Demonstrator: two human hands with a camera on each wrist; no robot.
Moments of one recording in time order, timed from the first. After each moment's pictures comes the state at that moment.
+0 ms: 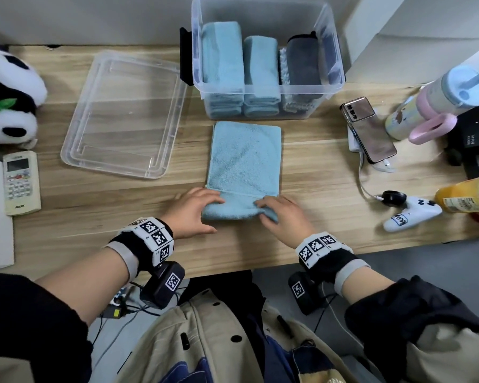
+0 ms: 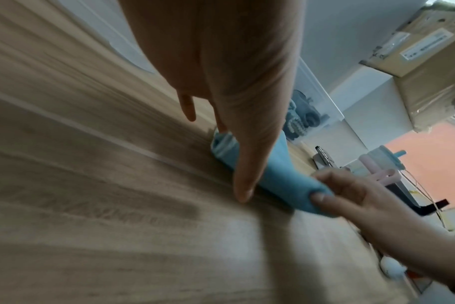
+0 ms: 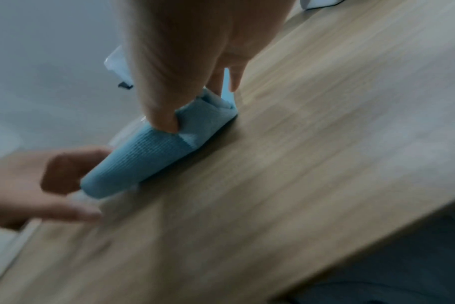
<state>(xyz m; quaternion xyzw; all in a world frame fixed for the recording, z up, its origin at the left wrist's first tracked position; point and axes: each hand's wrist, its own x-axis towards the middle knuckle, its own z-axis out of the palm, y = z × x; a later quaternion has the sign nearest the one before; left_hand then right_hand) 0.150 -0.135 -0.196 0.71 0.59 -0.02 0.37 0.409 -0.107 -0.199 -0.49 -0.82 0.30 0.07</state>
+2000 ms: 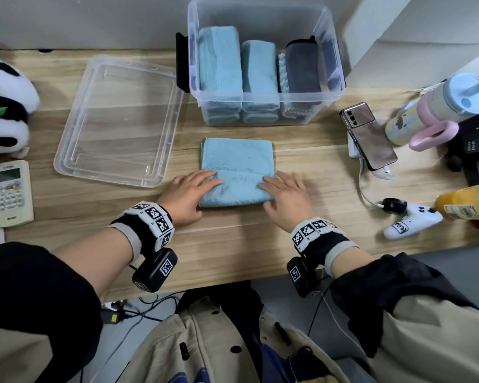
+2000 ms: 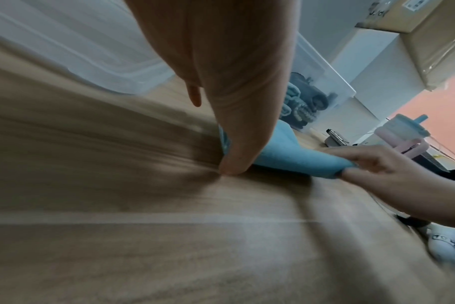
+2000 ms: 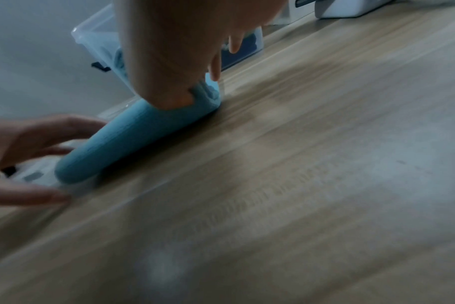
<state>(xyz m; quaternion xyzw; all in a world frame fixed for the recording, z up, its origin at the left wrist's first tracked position) 0.140 -0.092 -0.193 0.77 0.58 -0.07 0.26 0.398 -0.061 -0.200 -0.52 -0.84 0.18 -0.02</state>
